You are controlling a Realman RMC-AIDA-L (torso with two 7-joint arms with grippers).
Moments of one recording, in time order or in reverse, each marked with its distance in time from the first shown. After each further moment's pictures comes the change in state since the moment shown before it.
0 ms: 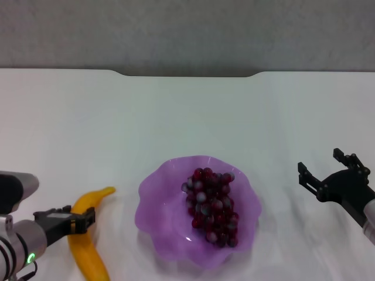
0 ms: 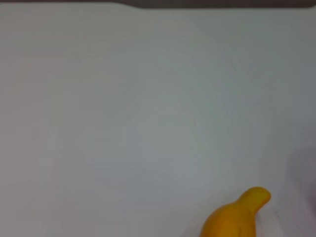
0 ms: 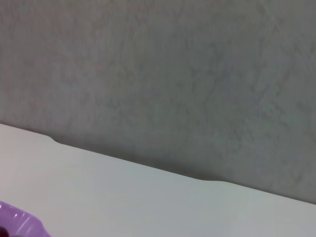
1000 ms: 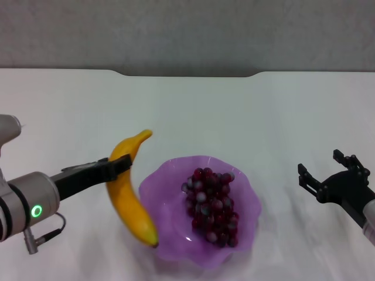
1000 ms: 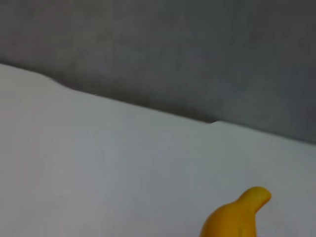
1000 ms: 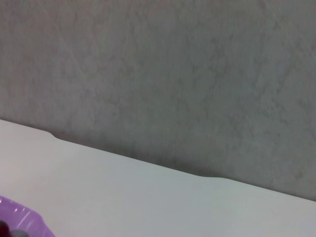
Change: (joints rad) left arm 0.043 0.007 -0.105 -0.285 -0.521 -0.214 0.225; right arm 0.001 0.000 -0.002 -0.003 0.000 0.007 -0.002
